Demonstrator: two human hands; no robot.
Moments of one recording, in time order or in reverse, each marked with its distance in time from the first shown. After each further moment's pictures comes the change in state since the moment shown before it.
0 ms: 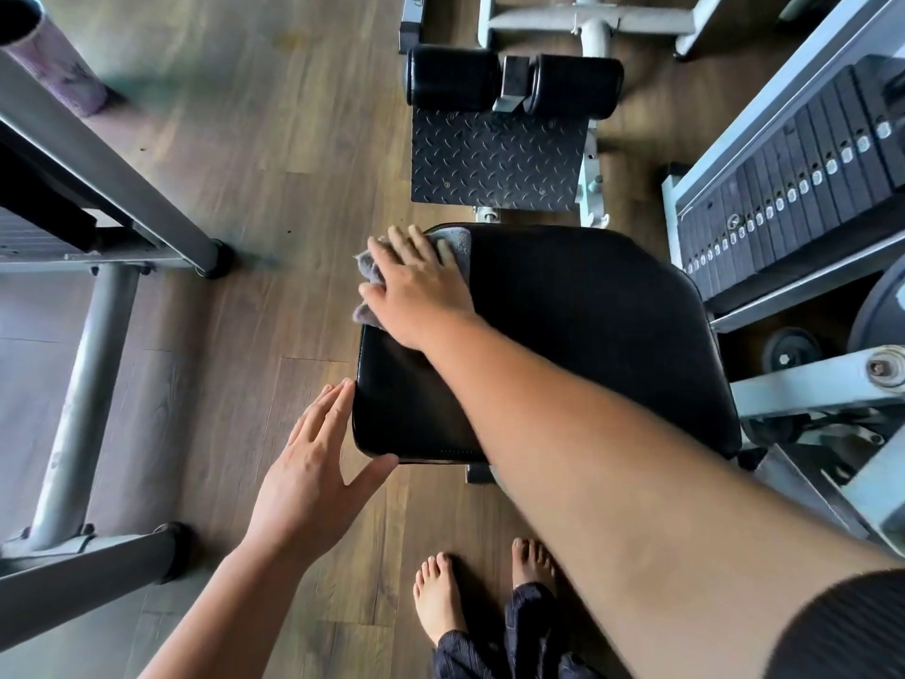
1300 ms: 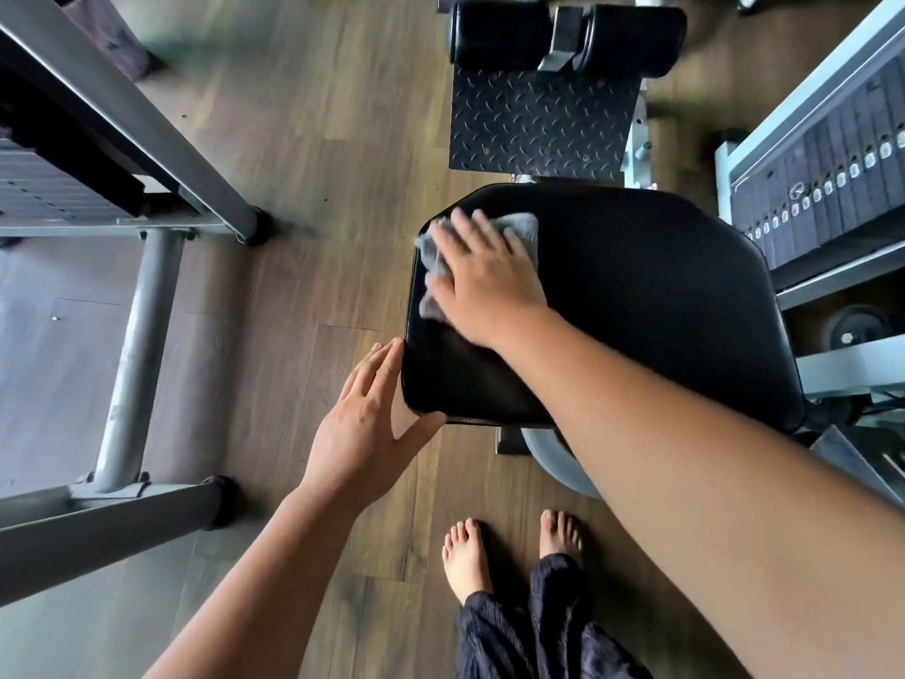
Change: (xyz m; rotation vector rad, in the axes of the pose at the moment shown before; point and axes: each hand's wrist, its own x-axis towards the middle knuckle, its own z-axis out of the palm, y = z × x) left_hand 0.001 -0.006 0.005 -0.020 0.030 0.051; right_hand -0.047 0.004 0.007 -0.039 0.074 0.040
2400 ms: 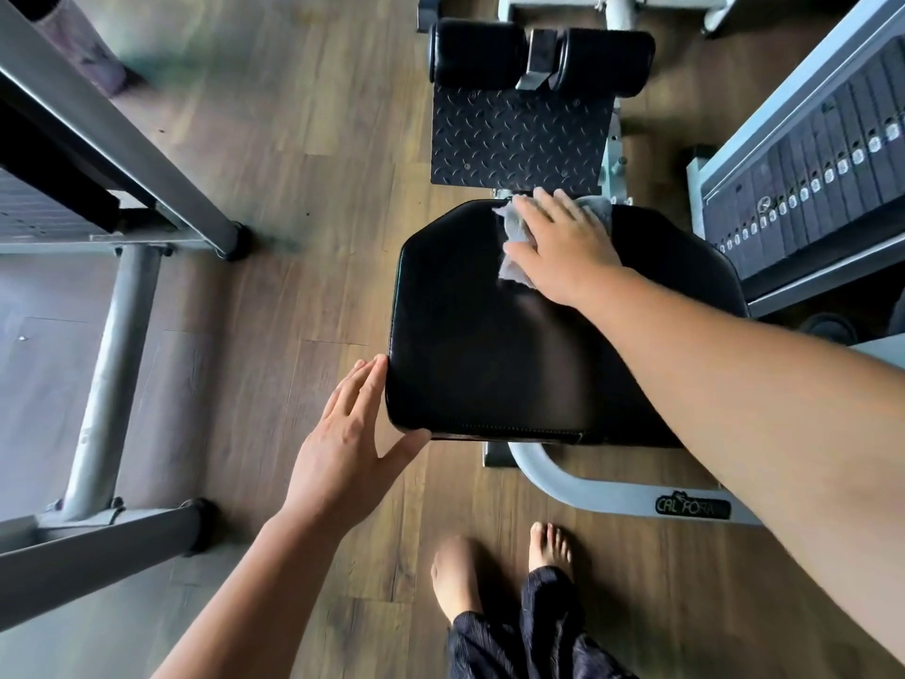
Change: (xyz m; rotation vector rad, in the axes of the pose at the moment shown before) left_hand 0.000 0.000 0.000 0.039 -0.008 -0.012; right_hand 0.027 0.115 -0.026 -0.049 -0.018 0.171
